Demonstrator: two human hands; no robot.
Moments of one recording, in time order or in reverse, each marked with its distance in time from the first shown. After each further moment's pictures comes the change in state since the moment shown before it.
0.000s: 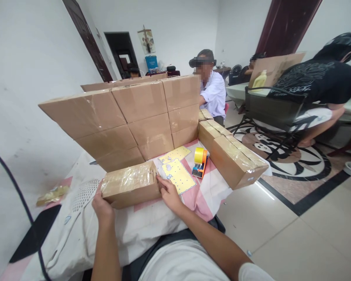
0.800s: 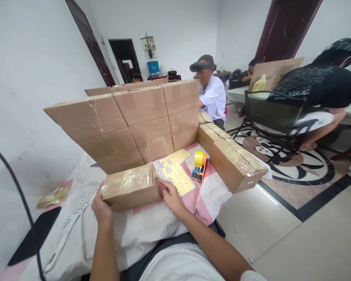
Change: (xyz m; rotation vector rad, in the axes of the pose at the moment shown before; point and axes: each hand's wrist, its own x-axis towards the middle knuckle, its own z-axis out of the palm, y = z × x) left_hand 0.007 -0.007 0.001 0.022 0.005 0.022; right_hand 0.003 0.002 -0.008 0.045 0.053 0.020
